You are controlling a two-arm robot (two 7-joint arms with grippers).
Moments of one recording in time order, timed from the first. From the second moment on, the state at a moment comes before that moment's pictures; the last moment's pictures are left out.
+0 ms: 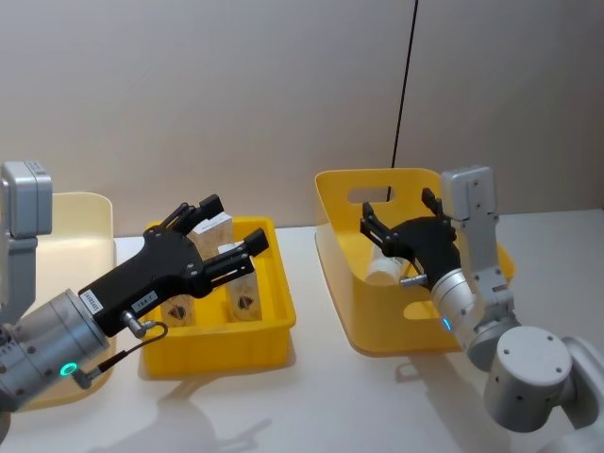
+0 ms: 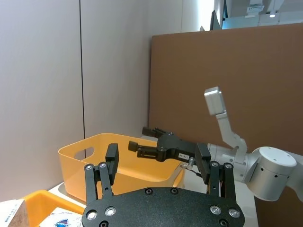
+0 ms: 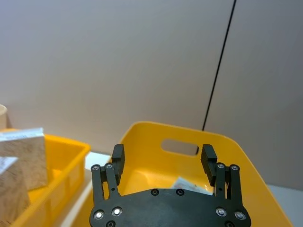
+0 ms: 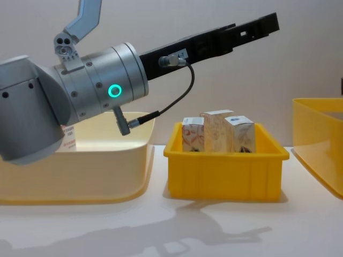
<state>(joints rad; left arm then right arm) -0.57 0.20 0.48 -1.31 -0.67 -0.03 -0.78 0.30 0.26 -0.09 -1.47 0.10 0.08 0.01</state>
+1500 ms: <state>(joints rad) -0.41 0.28 0.47 -1.46 -0.45 -0.01 -0.42 0.02 0.33 -0.21 -1.73 0.27 0.03 0.07</state>
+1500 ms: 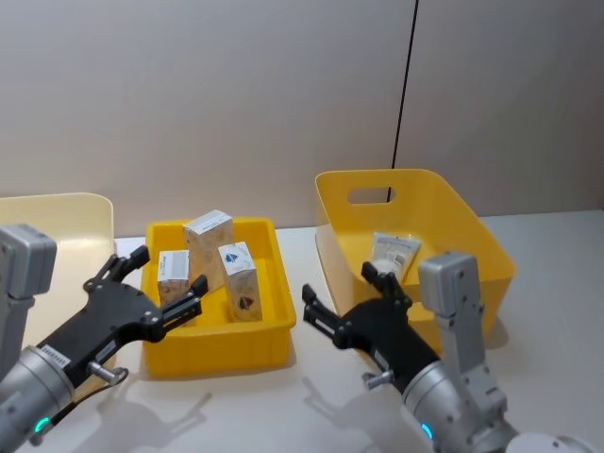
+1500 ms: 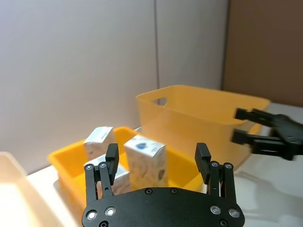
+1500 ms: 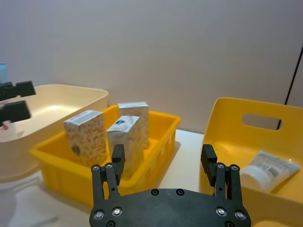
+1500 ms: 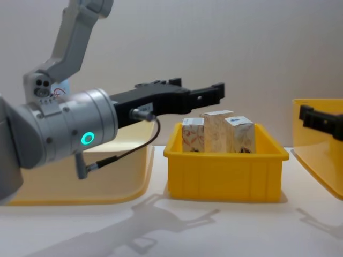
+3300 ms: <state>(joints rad) -0.24 0.38 0.45 -1.63 -0.20 0.01 -0.01 -0.01 0.34 -0.22 -1.77 0.29 0.04 0.07</state>
